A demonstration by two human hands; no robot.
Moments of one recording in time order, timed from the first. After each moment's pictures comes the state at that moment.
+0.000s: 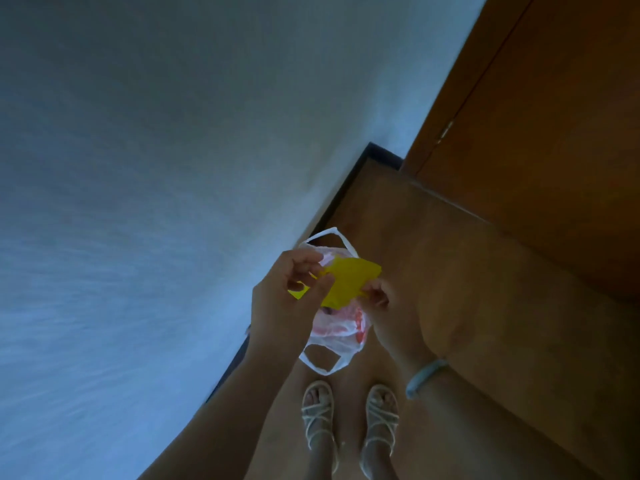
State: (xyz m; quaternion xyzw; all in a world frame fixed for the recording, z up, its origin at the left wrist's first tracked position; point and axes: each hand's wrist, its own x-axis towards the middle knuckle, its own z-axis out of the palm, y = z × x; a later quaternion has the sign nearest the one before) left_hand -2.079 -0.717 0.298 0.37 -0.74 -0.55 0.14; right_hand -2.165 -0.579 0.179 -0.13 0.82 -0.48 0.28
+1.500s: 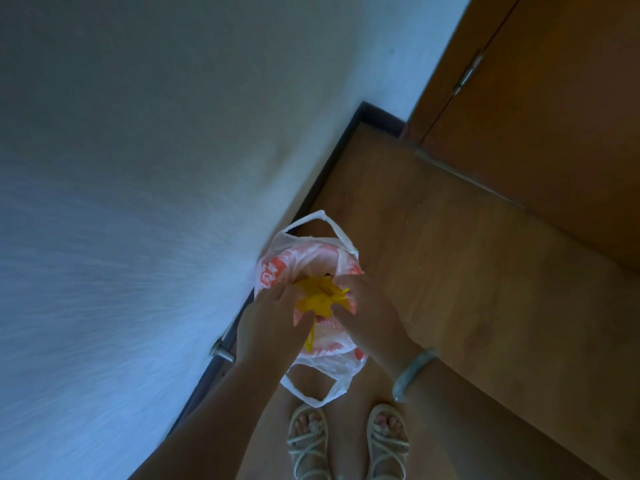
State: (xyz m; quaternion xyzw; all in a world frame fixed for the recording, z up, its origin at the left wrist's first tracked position) left_hand -2.090 -0.739 0.072 0.31 -0.90 -0.24 -0.16; right_hand -2.186 -0.611 0.046 -0.26 0.85 -0.32 0.32
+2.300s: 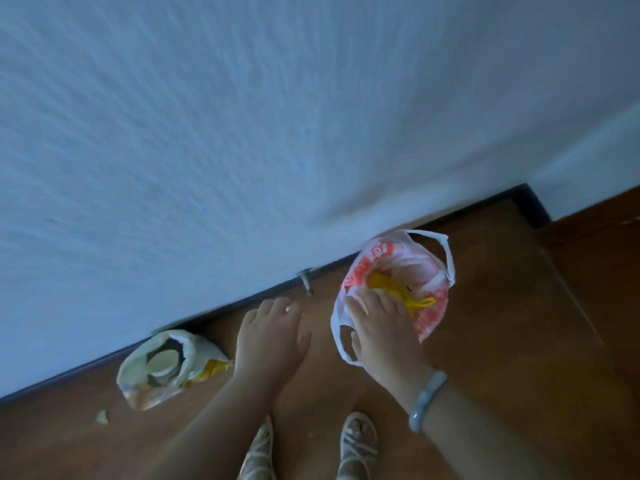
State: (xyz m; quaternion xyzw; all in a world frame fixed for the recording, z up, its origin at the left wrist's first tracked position) left_hand -1.884 -0.678 0.150 0.52 -0.83 -0.13 -0.12; right_hand -2.056 -0.624 0.137 -0.69 0.71 0.01 0.13
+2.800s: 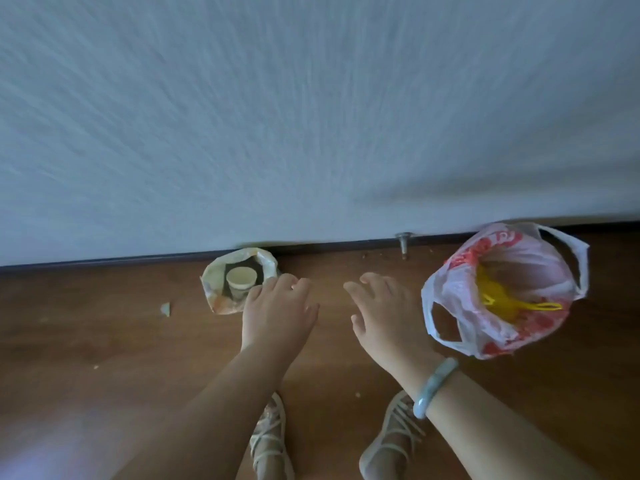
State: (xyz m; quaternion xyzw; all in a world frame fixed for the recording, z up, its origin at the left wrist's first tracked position) left_hand -1.681 -0.627 0.105 0.67 -0.73 -0.13 -0.05; right_hand -1.852 -0.622 0.100 -0.78 0.60 0.01 0.17
